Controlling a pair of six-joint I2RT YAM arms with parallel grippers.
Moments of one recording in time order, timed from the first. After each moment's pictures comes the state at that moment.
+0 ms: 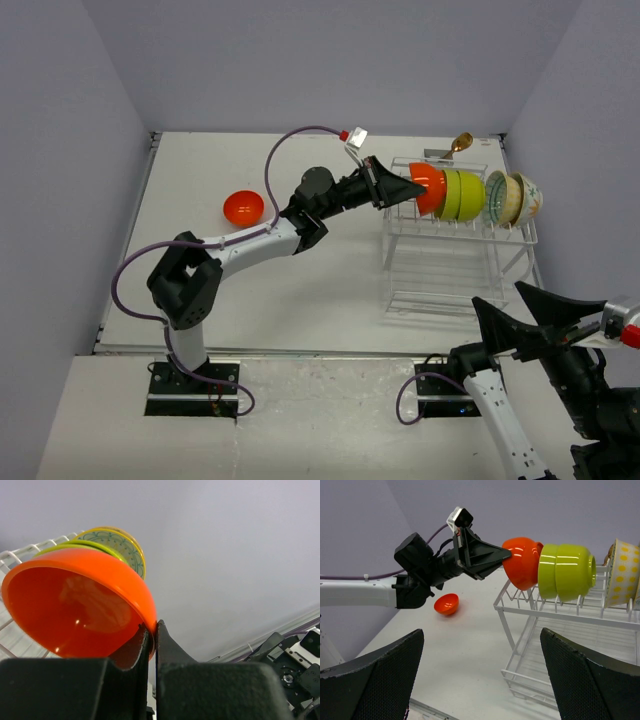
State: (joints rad) left arm -0.83 1.84 1.36 0.78 0.44 -1.17; right arm 0.21 0.23 1.35 -0.98 -0.15 0.34
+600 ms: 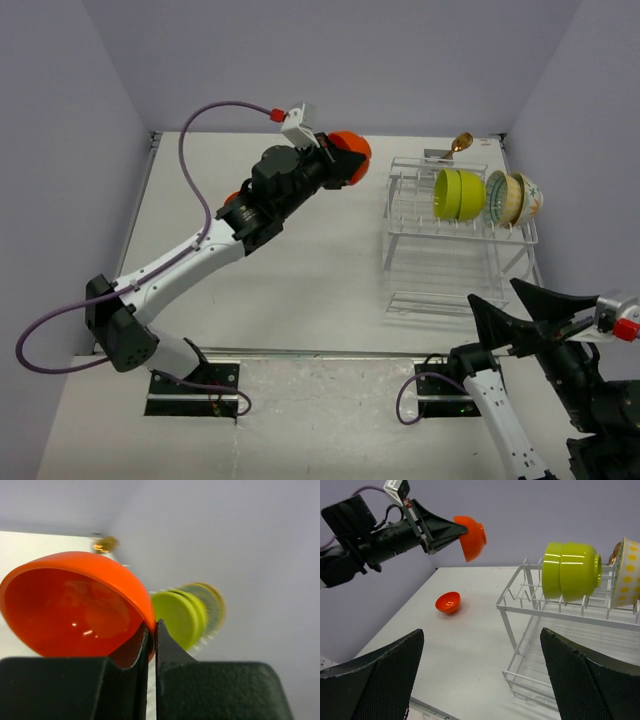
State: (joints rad) left arm -0.81 1.50 1.38 0.20 0.01 -0.78; right arm 0.21 0.23 1.34 -0.97 -0.15 0.34
